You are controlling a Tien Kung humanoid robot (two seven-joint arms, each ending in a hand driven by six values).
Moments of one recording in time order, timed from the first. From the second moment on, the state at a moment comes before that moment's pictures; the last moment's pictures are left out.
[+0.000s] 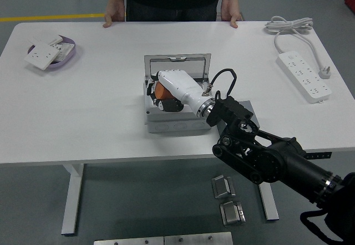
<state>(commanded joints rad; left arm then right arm) 0.10 0.13 -1.18 -0.19 0.77 0.02 -0.05 0.70 -0.04 0.64 0.99 -1.93 -0.23 0.04</state>
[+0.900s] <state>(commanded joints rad) 0.09 0.13 -1.17 -0.18 0.77 0.02 -0.05 0.79 0.00 0.64 0.80 -1.94 -0.20 0.04</state>
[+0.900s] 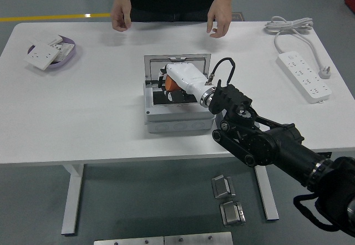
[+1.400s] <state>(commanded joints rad) 0.09 0.13 -1.17 -0.19 0.77 0.02 -0.05 0.81 -0.02 0.63 0.81 -2.04 -0.12 0.06</state>
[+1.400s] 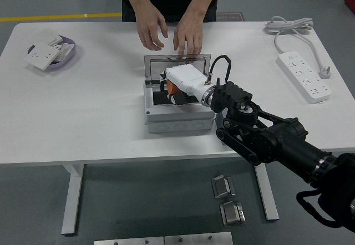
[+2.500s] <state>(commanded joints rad) 0.09 0.14 -1.17 -0.19 0.78 0.02 -0.05 0.89 -0.18 0.65 1.02 -1.61 0.00 0.06</state>
